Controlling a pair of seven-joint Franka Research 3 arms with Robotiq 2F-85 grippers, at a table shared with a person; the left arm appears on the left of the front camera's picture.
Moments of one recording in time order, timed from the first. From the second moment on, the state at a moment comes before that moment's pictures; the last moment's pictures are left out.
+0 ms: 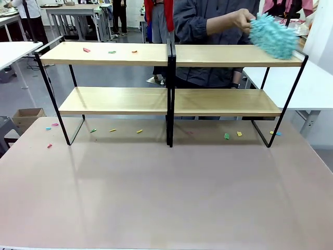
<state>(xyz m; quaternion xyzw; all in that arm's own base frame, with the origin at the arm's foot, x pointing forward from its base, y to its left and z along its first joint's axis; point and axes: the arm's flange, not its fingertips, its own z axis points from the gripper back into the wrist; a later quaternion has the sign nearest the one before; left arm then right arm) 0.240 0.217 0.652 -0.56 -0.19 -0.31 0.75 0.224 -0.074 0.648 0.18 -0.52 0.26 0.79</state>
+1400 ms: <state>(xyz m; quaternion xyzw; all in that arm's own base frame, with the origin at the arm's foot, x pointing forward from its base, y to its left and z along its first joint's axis) 0.166 0.030 0.557 -0.46 0.12 -0.41 0.77 0.224 -0.074 0.648 0.18 -0.52 0.26 0.79</state>
